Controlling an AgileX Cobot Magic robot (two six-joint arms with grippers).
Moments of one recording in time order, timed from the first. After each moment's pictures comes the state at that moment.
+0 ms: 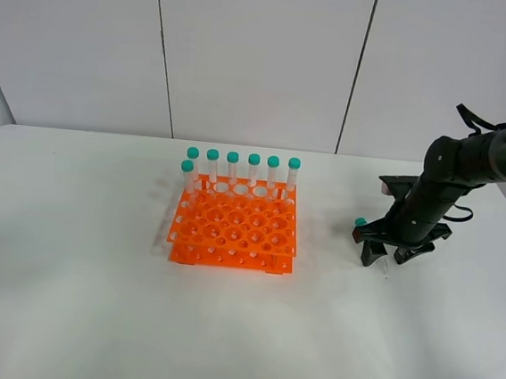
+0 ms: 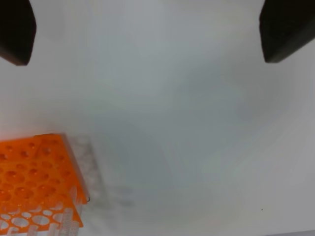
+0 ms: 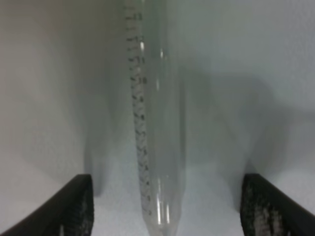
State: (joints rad) left arm -0.04 -0.01 -0.50 -0.10 1.06 0.06; right arm 0.07 2.10 -1.26 0.11 0.70 -0.26
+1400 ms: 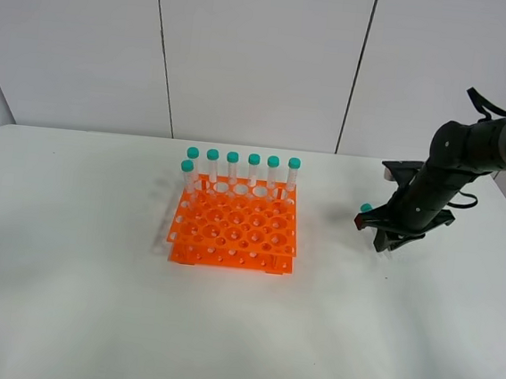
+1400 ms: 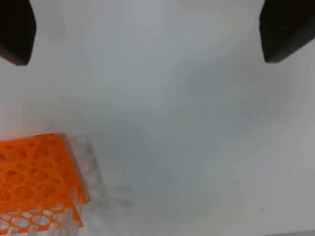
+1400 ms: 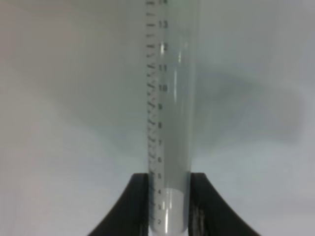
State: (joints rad) left arm -0.04 -0.01 -0.50 -0.10 1.06 0.06; right arm 0.07 2.05 -1.30 0.11 0.72 -0.27
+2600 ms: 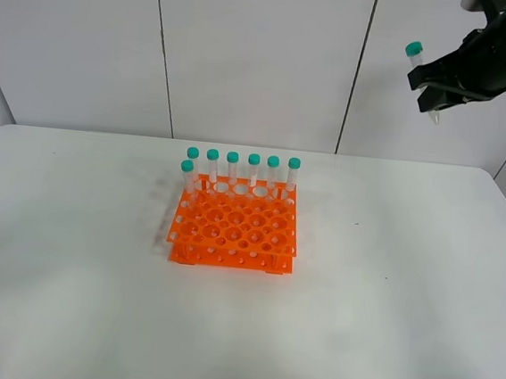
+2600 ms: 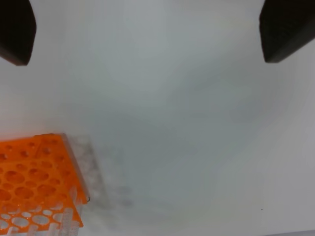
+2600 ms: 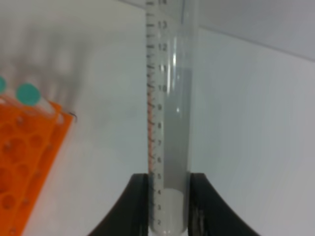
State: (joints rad) left arm -0.04 -0.01 -0.50 -0.10 1.06 0.06; right arm 0.07 1.65 -1.54 0.13 0.87 -0.34
